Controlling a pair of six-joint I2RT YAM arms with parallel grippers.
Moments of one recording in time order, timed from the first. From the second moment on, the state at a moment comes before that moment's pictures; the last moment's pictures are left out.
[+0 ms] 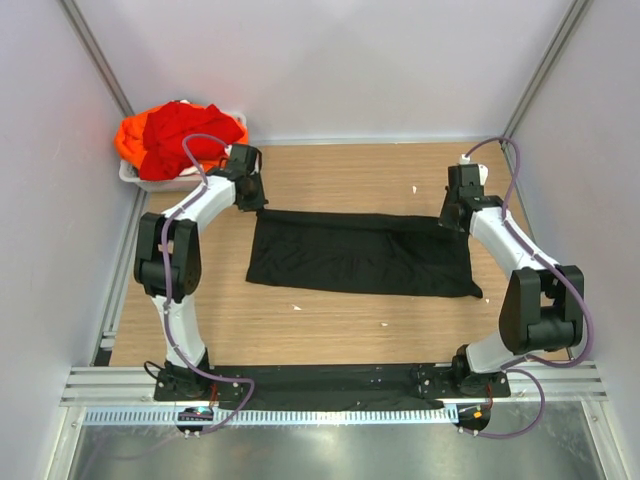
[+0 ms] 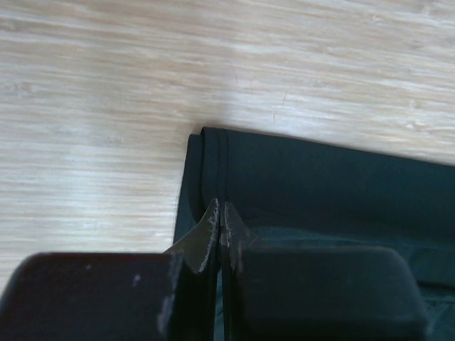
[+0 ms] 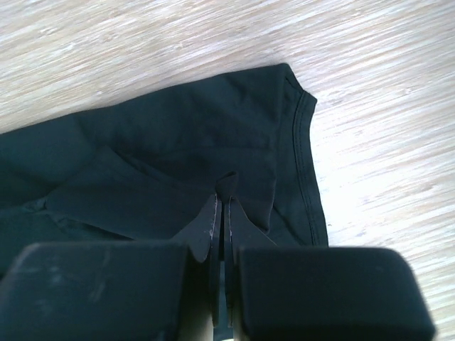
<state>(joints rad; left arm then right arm) -0.25 1.97 1.52 -0.53 -0.06 -0.39 0.07 1.52 1.10 -0.48 0.27 0.31</state>
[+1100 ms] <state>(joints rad) -0.27 1.81 1.38 -0.58 -0.19 -0.50 0.14 1.23 0.75 -0.47 0.28 0.59</state>
